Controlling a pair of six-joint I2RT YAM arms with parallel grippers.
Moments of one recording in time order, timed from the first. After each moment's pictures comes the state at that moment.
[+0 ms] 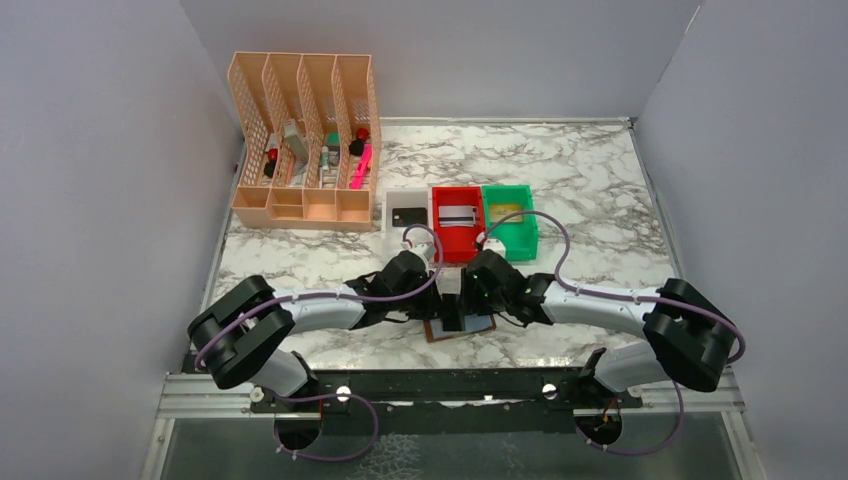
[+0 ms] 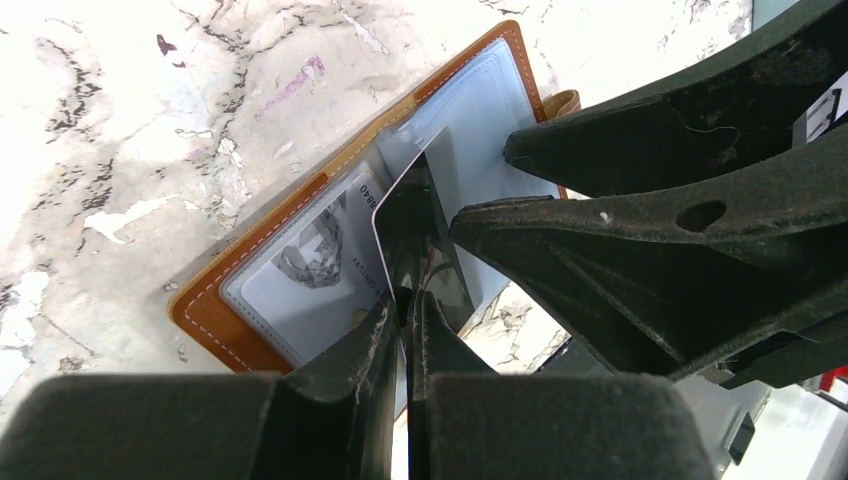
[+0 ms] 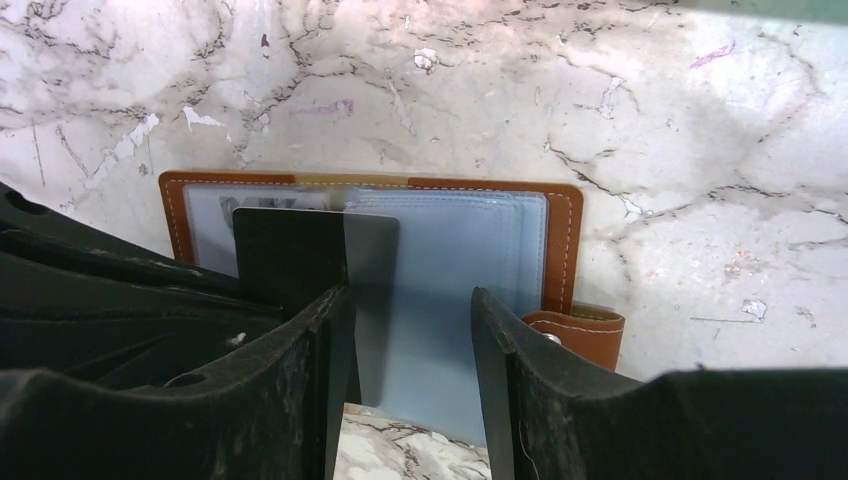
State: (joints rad) left arm -0.89 1.46 0.54 0.19 0.17 -0.84; right arm 0.92 1.39 0.63 -0.16 0.19 0.71
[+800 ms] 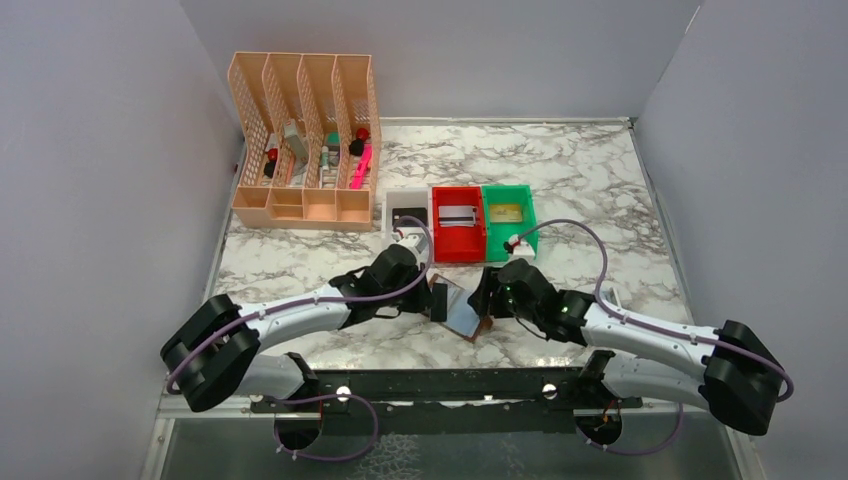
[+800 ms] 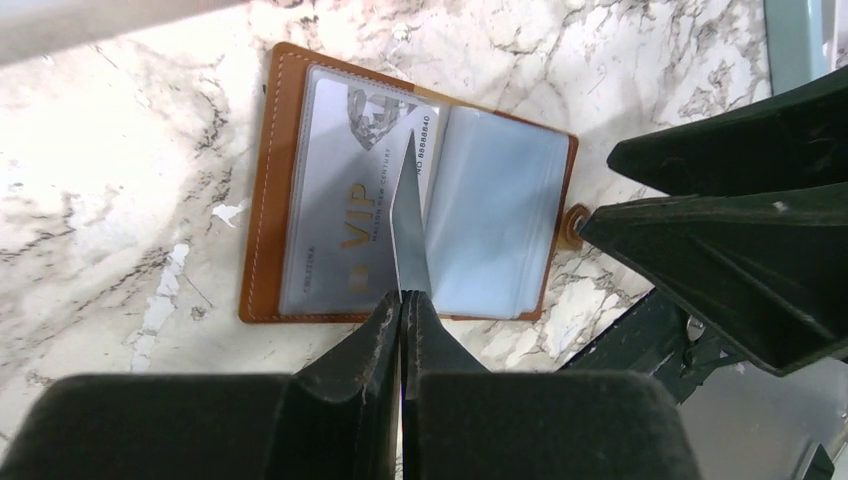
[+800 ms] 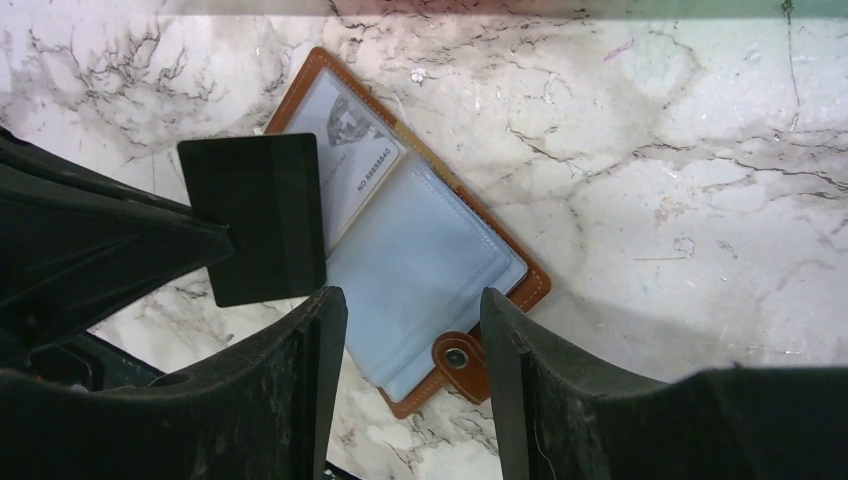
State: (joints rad) left arm -0.87 1.30 0.57 0.00 0.08 -0.72; right arm 0.92 1.07 0.49 -0.15 0.23 0.78
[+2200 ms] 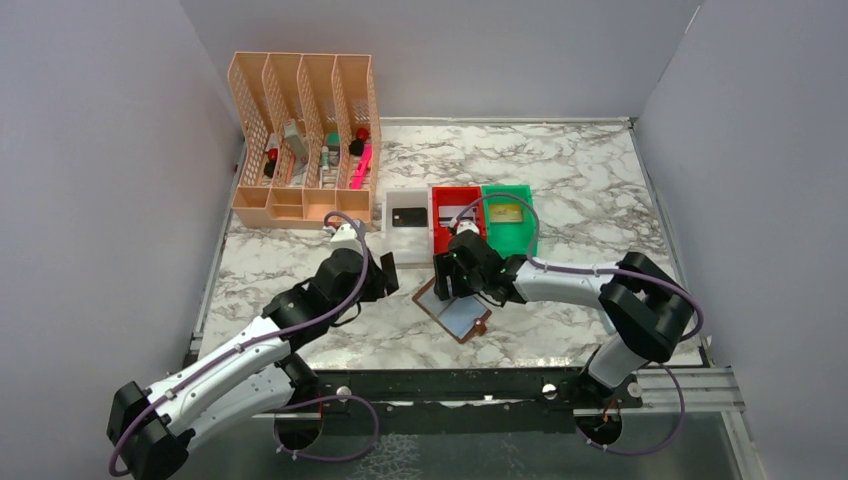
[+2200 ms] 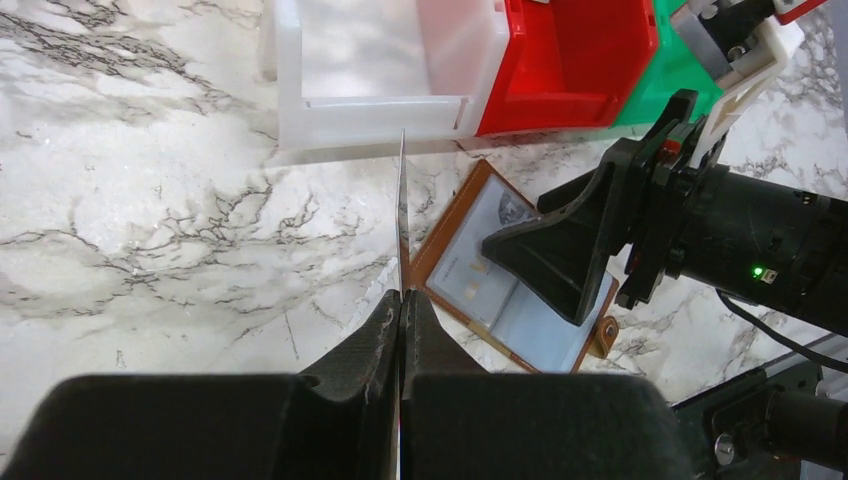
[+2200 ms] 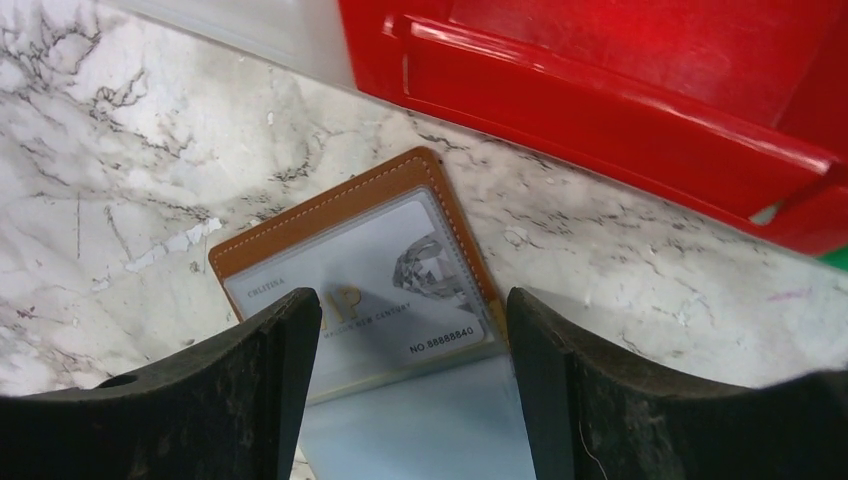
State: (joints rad) left arm -0.79 0.79 0.55 -0.34 -0.26 -0.69; right arm 0.89 1.60 0.81 -0.07 0.14 0.55
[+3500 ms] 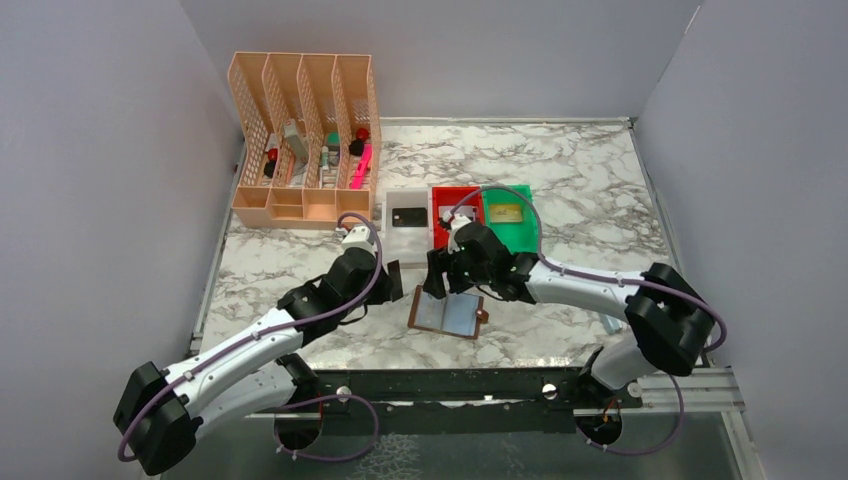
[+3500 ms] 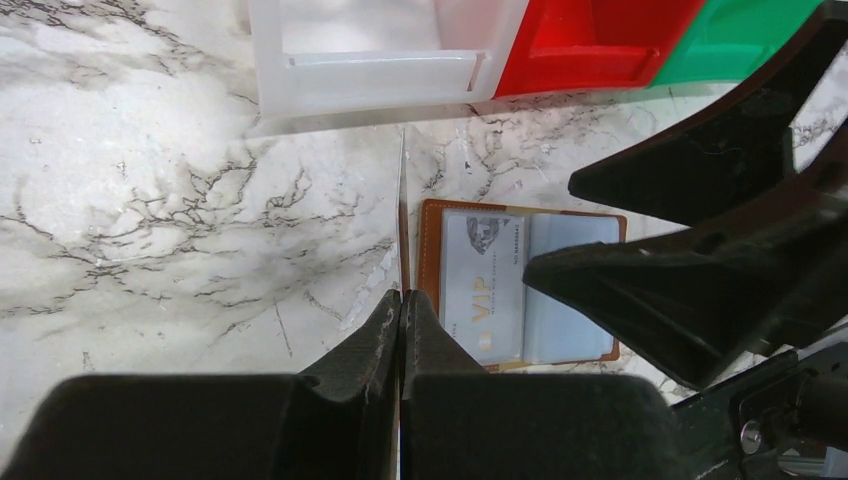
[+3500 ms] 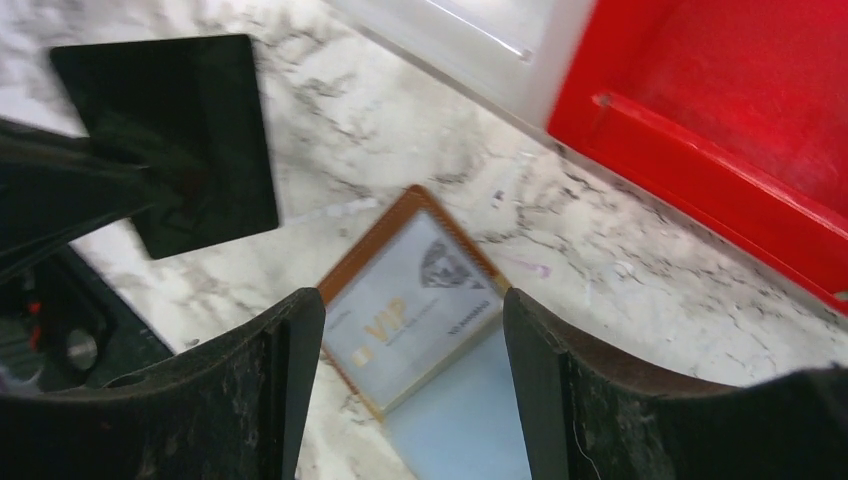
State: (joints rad) left arm -0.79 0.88 0.53 -0.29 -0.22 -0.71; right arm 0.89 1.48 0.82 0.00 -0.09 0.43
